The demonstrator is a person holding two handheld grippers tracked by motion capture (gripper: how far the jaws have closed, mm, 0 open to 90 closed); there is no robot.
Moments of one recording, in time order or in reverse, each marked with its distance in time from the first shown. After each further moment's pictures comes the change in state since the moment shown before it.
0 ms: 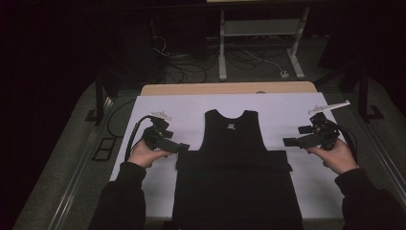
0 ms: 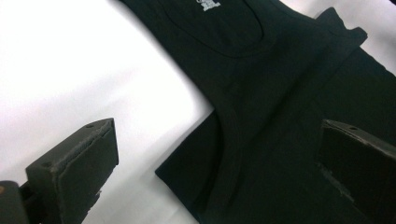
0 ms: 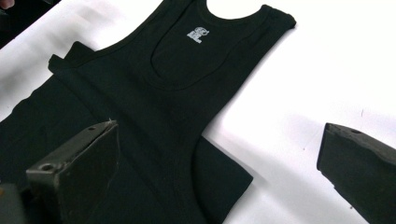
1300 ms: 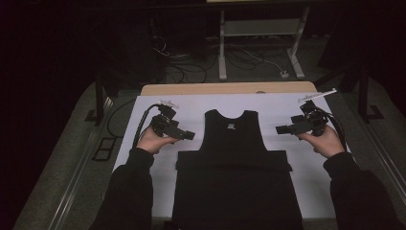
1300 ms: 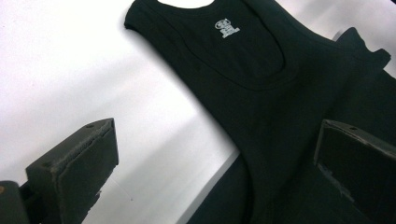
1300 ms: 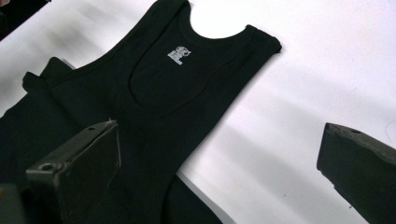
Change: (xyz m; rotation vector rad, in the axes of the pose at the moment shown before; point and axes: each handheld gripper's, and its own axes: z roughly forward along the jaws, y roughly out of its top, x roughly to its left) left arm 0.022 0.033 0.023 0.007 0.008 0.002; right arm -0.021 0.033 0.028 0.018 -0.008 -0.010
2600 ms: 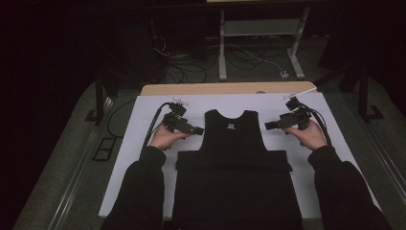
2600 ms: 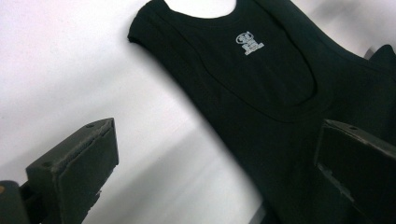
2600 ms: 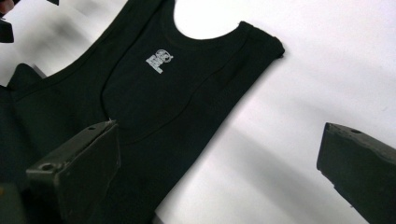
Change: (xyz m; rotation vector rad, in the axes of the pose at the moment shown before) left arm 0.016 0.012 0.048 -0.014 0.002 -0.042; right arm -0.021 0.017 0.052 0.050 0.021 0.031
